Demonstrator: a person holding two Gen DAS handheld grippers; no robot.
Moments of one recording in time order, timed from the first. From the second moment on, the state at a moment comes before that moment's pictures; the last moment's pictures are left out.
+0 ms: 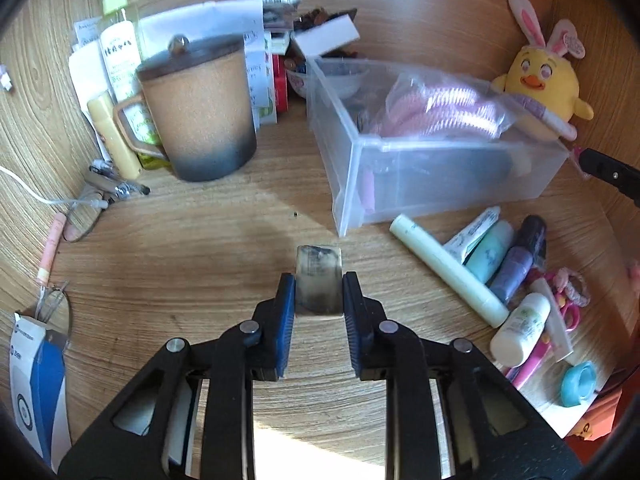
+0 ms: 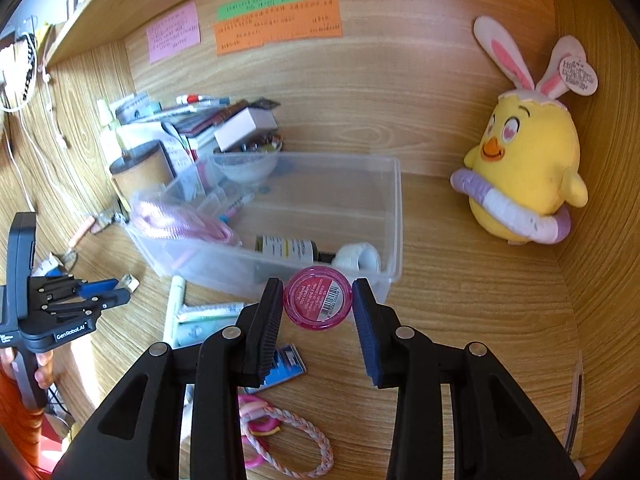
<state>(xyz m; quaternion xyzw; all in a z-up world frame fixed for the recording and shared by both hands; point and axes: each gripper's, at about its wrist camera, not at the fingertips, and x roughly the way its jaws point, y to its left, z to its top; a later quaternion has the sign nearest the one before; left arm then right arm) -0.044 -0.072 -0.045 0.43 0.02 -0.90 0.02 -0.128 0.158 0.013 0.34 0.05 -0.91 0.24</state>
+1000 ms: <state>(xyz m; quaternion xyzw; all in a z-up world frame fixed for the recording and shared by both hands) -0.137 -0.066 0.017 0.38 0.05 -0.92 -0.04 -0.185 0.128 0.004 0.37 0.05 -0.89 0.26</state>
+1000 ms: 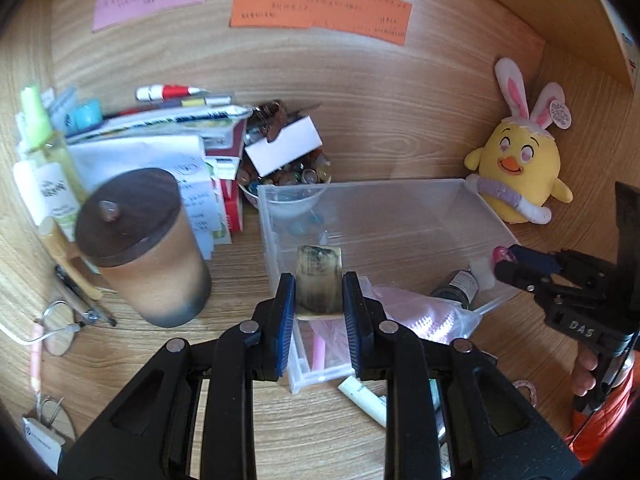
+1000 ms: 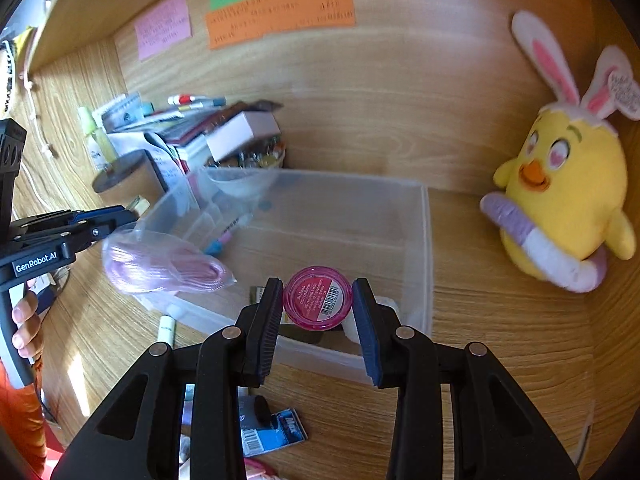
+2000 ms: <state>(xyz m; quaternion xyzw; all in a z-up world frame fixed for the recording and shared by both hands) -0.063 -0.031 0.038 0.33 -0.02 -0.94 -0.03 -0.129 0.143 0.018 0.34 0.07 -0.90 0.25</state>
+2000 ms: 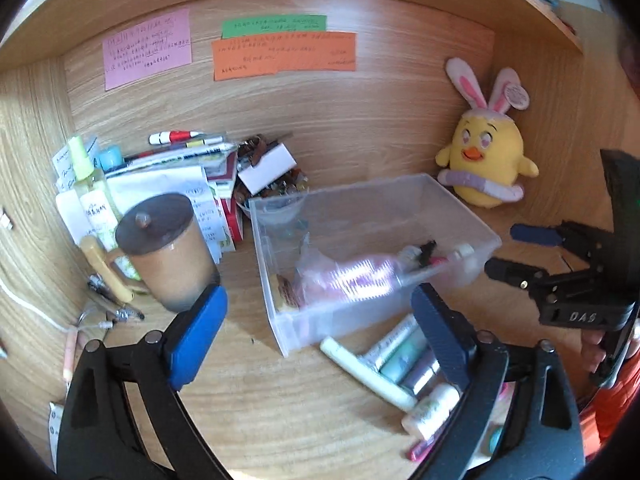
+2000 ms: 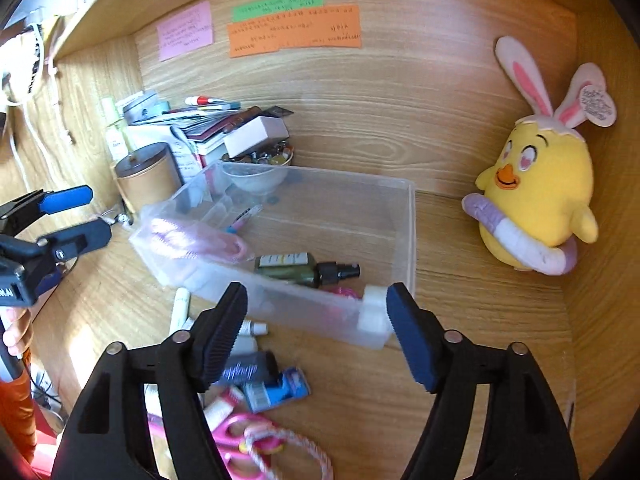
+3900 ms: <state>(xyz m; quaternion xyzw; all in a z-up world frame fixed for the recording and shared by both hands) -0.021 0.011 -0.051 0.41 0.03 -0.90 -0.10 -0.081 0.136 -0.059 0.42 0.11 -0.85 0.29</state>
